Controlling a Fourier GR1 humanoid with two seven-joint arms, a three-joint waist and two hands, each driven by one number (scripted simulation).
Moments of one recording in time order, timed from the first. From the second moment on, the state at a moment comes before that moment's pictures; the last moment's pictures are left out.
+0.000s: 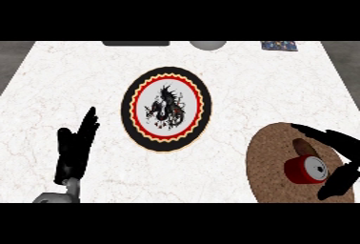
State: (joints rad) left arm -0.03 0.20 -0.12 -1.48 0.02 0.24 0.23; right arm -0.14 -0.56 -0.02 -1.30 0.35 0.73 0.04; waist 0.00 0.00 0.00
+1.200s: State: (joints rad) left arm -0.09 0.15 -0.13 -1.43 -0.04 0.18 0.23; right arm -0.45 -0.07 0.45 -1.42 0.84 0.25 0.21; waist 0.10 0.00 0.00
